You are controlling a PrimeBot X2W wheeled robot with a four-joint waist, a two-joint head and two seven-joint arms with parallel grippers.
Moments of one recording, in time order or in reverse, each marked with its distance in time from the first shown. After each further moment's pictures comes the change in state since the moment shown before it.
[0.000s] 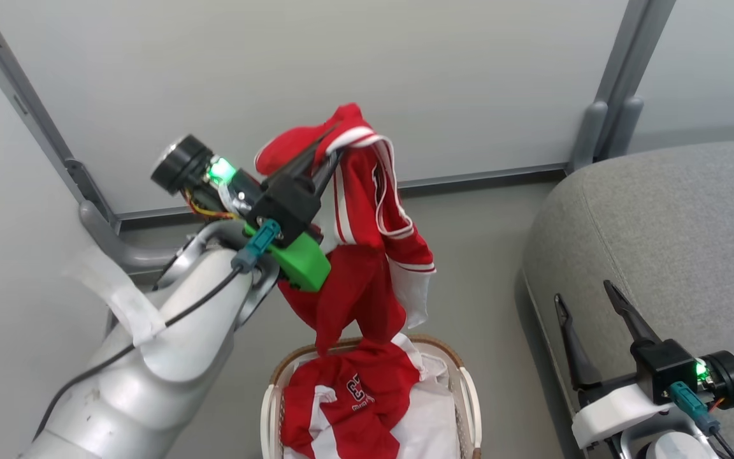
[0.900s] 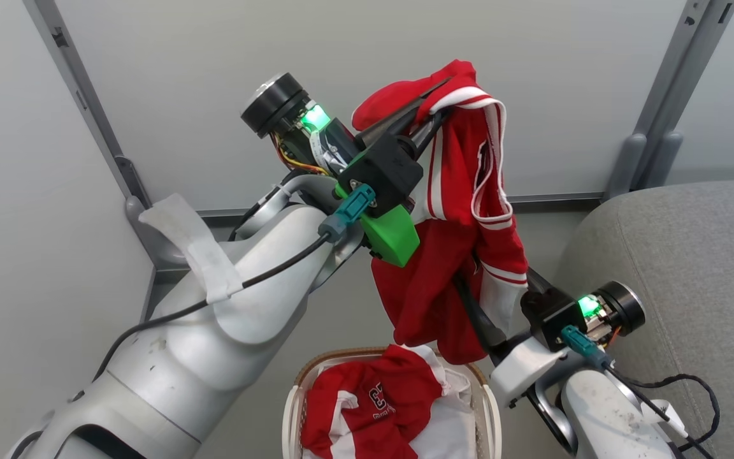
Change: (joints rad) left arm -0.184 -0.134 -0.135 0.042 -0.053 -0.001 0.000; right arm -0.265 0.000 0.274 0.213 0.005 0.000 0.000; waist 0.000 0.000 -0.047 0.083
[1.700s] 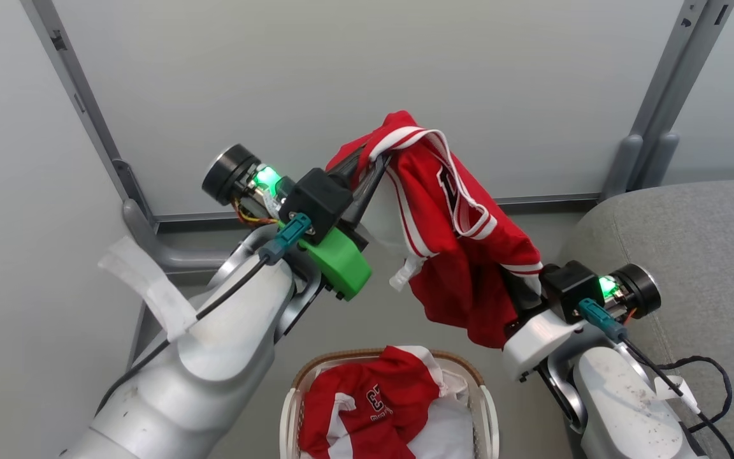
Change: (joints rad) left arm 0.150 0.052 0.056 -0.004 -0.128 0.008 0.000; right arm -0.067 0.000 -0.050 0.070 0.029 0.000 0.000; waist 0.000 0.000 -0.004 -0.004
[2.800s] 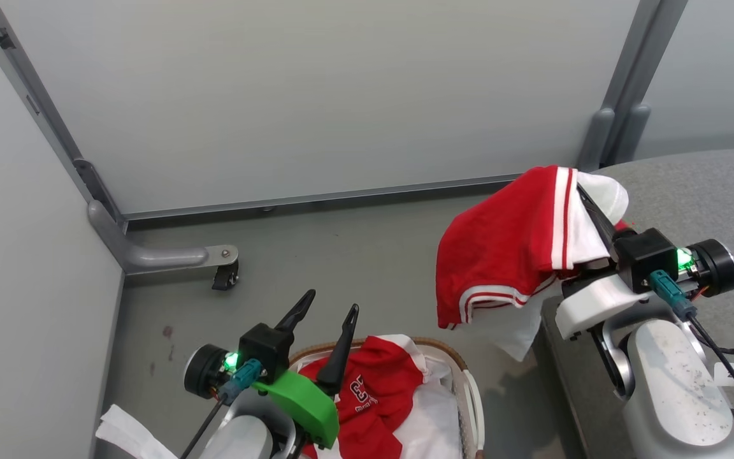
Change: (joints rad) left arm 0.493 -0.050 0.222 0.006 -0.053 -0.001 0.000; right arm -0.005 -0.001 -0.216 -0.097 -0.082 0.000 0.000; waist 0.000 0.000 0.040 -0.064
